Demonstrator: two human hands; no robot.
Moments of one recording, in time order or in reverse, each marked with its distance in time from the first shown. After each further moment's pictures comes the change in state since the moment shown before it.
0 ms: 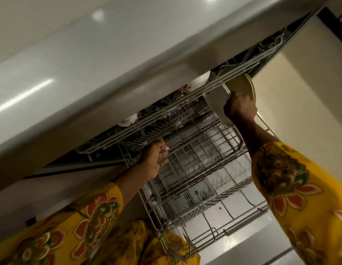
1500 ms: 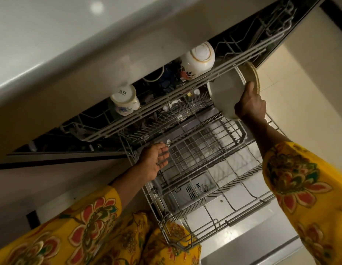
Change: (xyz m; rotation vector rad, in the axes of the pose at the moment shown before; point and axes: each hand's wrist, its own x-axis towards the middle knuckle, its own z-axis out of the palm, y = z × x) left_hand -0.011 -0.021 -0.017 -0.002 0.011 -0.056; right_hand -0.017 0.026 0.010 0.117 0.092 -0.038
